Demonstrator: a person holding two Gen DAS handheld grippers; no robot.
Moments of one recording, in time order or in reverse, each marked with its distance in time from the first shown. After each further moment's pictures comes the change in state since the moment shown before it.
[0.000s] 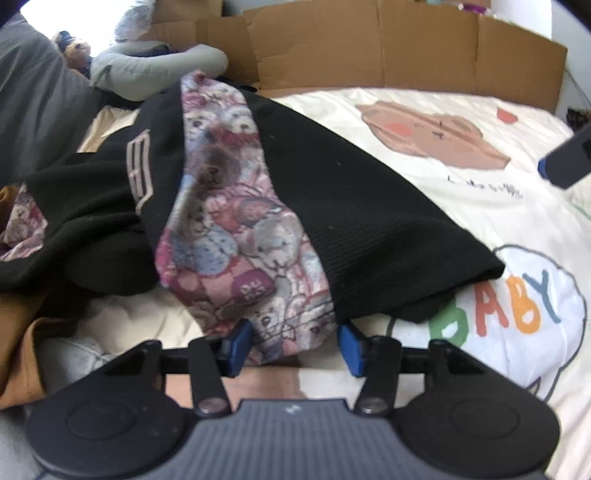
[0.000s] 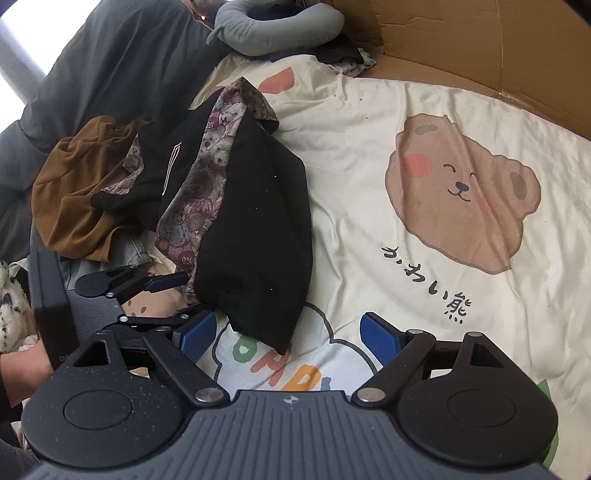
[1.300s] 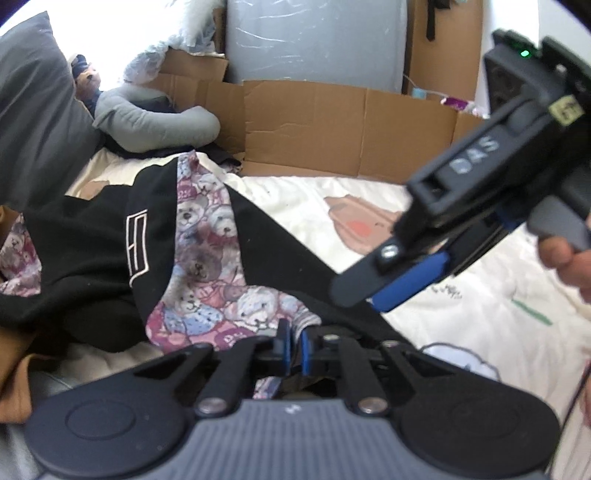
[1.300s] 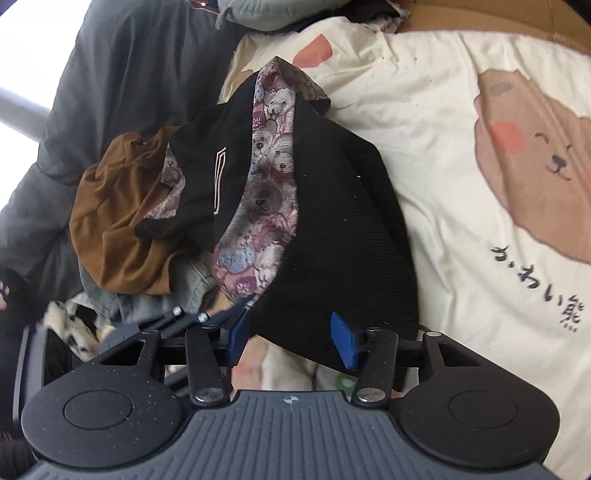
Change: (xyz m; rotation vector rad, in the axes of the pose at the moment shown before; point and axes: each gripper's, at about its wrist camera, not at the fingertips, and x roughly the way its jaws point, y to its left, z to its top) left arm -0.044 0.000 0.028 -0.103 -0.217 -0.150; right arm 0.052 0.032 0.050 0.180 0.132 0.228
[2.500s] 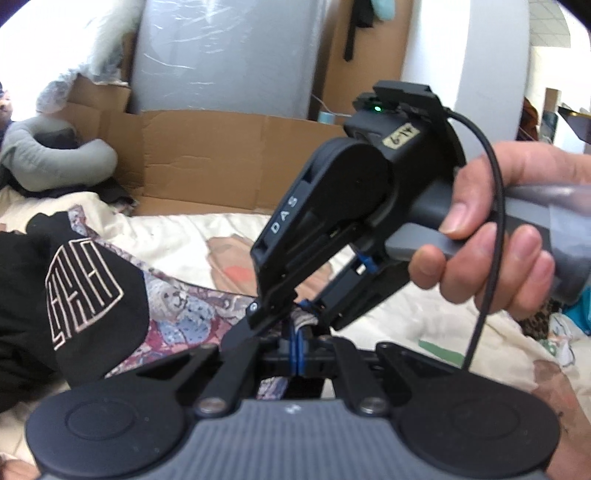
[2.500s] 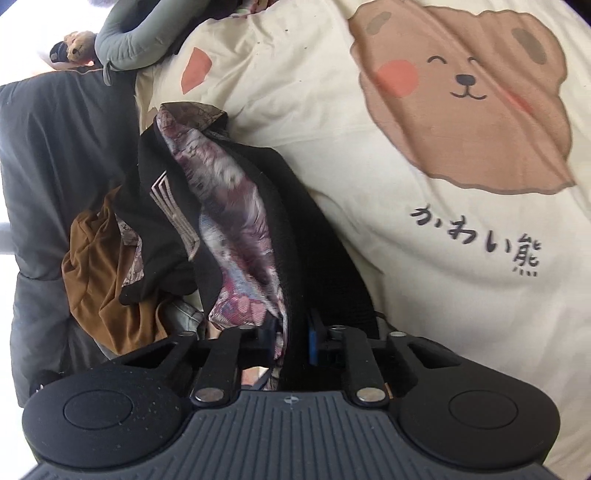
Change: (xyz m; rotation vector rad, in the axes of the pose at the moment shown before) left arm 0.028 -0.053 0.030 0.090 -0.075 -0.287; right arm -0.014 -0.074 0.023 0.375 0.086 0.011
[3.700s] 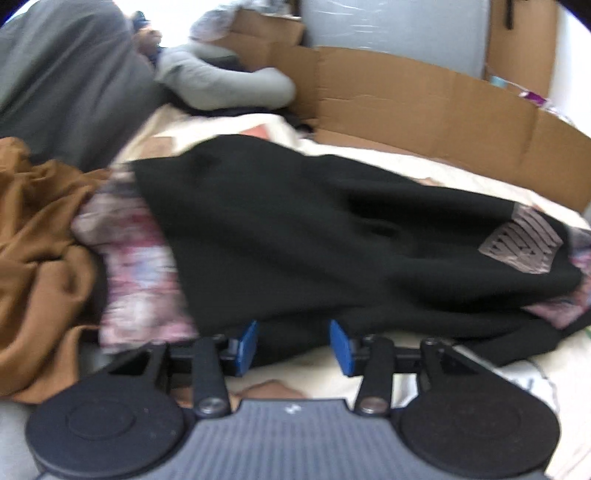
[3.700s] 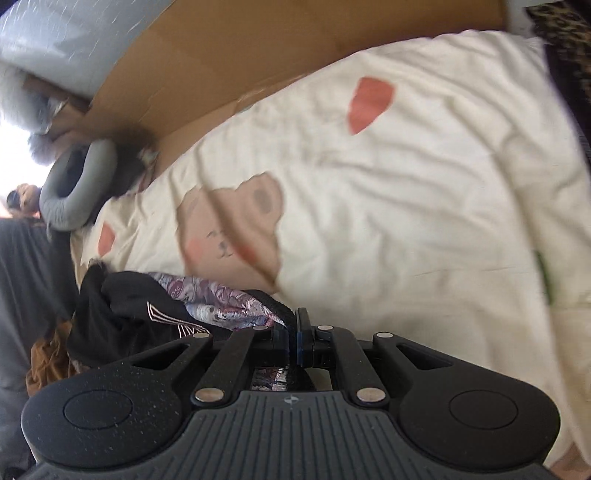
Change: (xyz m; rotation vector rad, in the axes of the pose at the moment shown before) left arm -0.049 0.108 -0.026 -0.176 0.195 0.467; right arm -0.167 -0.142 -0.034 0.192 -0.454 -0.197
